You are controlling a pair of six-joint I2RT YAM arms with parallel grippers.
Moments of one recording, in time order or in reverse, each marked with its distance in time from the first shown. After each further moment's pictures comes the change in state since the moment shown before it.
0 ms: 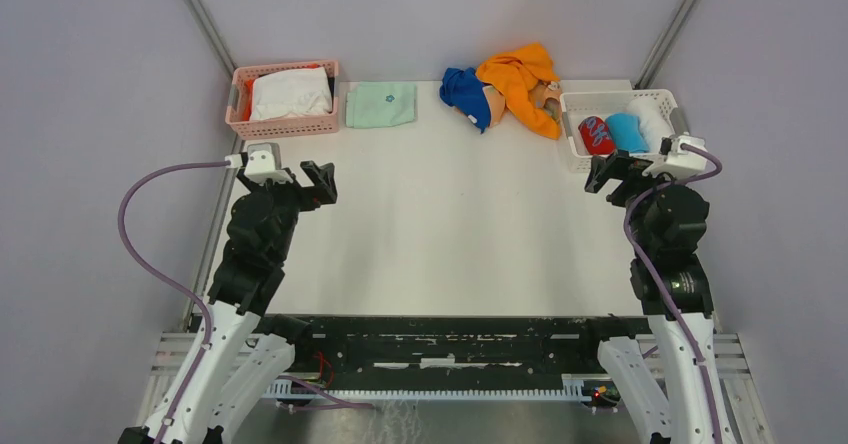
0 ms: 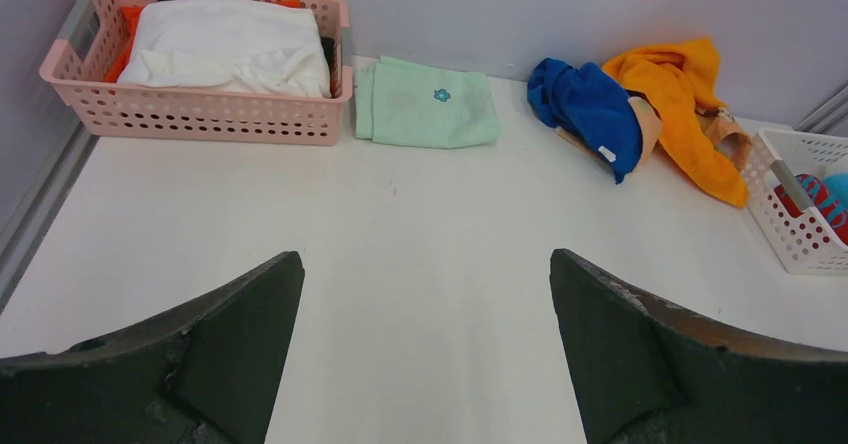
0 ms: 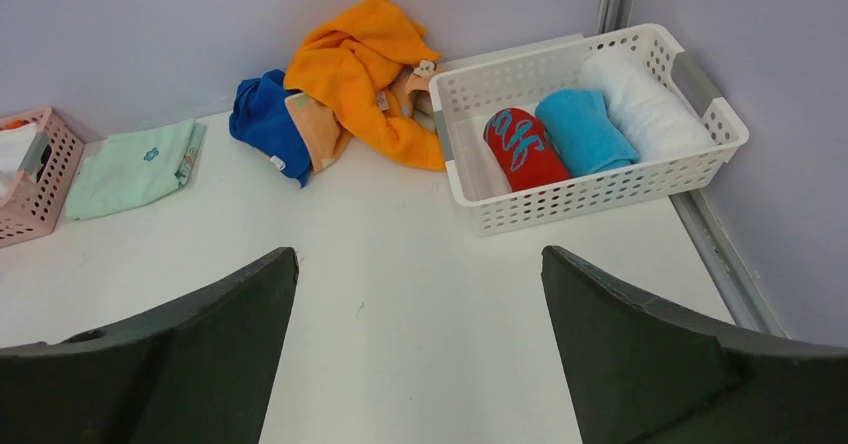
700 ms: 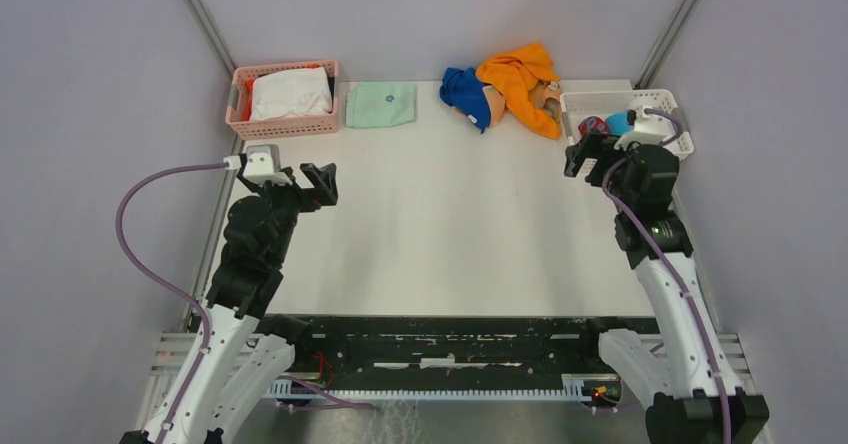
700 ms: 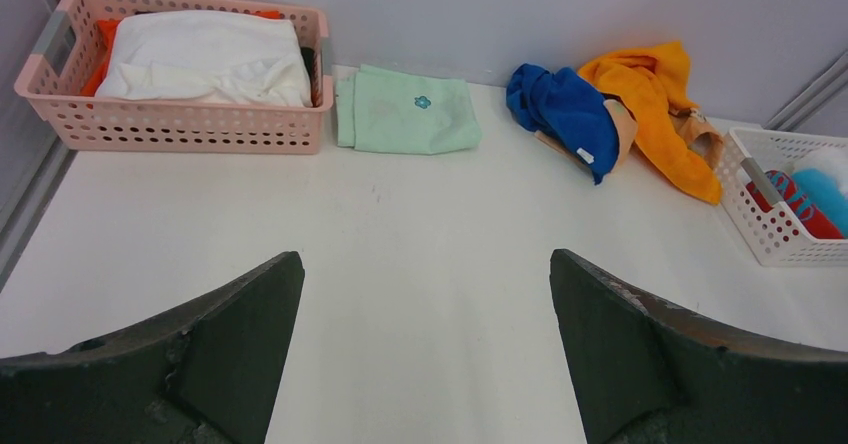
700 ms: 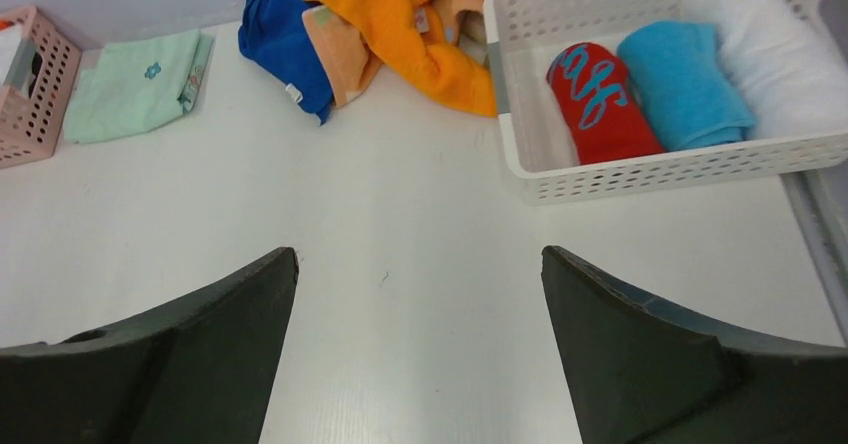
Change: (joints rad) left arm 0.000 -0.020 -0.001 0.006 0.046 0.000; right arm 0.000 0.228 0.010 0.069 -0.111 0.013
